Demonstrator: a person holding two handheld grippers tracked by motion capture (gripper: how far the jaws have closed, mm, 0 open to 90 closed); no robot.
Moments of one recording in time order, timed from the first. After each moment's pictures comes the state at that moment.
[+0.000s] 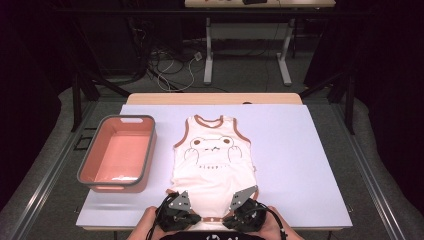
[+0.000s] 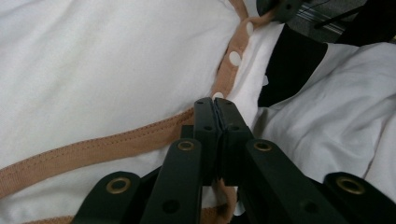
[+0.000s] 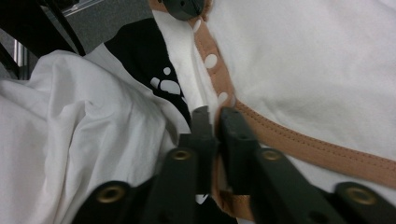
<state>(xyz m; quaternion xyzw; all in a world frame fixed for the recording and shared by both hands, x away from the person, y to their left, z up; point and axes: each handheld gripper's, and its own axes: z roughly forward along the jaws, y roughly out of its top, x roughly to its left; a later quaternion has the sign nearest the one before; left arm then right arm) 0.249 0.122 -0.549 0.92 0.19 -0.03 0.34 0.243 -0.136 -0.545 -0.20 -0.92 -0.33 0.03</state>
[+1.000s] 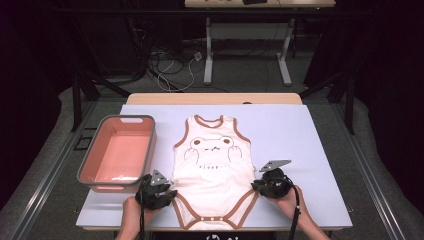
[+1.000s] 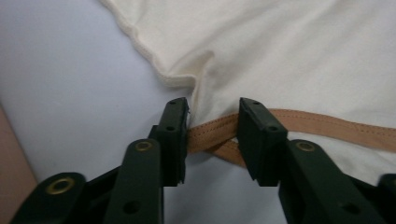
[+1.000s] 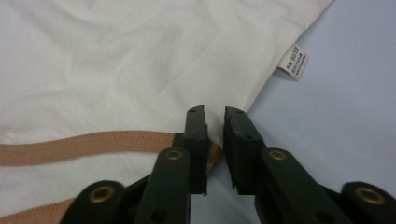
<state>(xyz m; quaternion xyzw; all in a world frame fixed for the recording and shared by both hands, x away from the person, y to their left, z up) 0.287 0.172 -0.550 0.86 0.40 0.12 0.30 0.311 -0.213 -0.550 -0.41 -0.85 -0.32 -0.09</state>
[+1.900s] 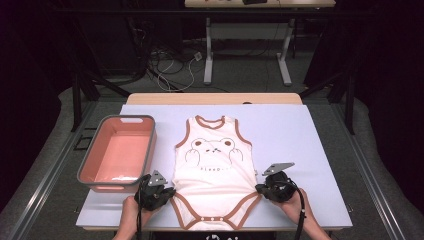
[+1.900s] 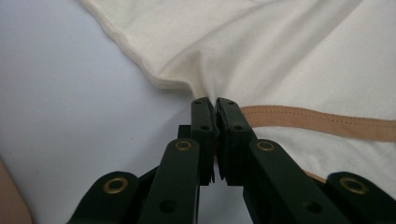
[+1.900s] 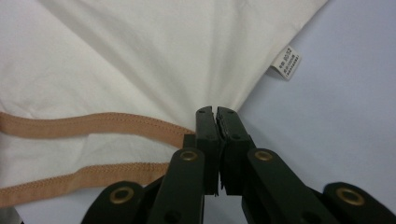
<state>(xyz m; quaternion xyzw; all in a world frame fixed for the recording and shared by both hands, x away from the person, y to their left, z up) 0.287 0.177 -0.548 0.86 0.38 0.10 0.31 0.297 -0.217 -0.542 -0.40 -0.86 -0.31 -0.10</state>
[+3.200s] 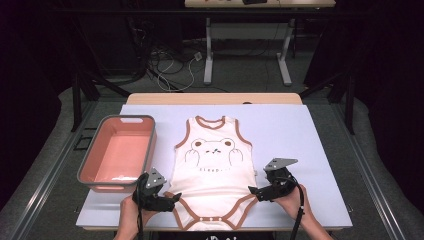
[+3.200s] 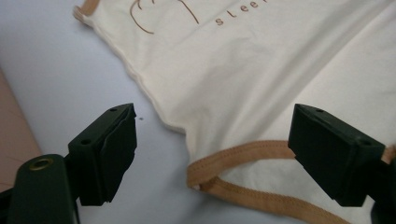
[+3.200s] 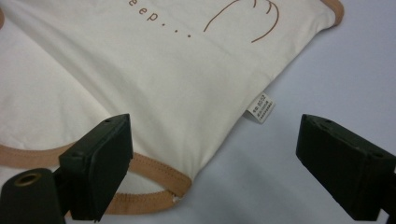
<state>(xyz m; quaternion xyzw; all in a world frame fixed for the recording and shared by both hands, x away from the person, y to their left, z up) 0.277 0.171 -0.527 0.85 0.37 0.17 0.34 0.307 -0.219 -0.533 -0.39 -0.84 -0.35 -0.13</state>
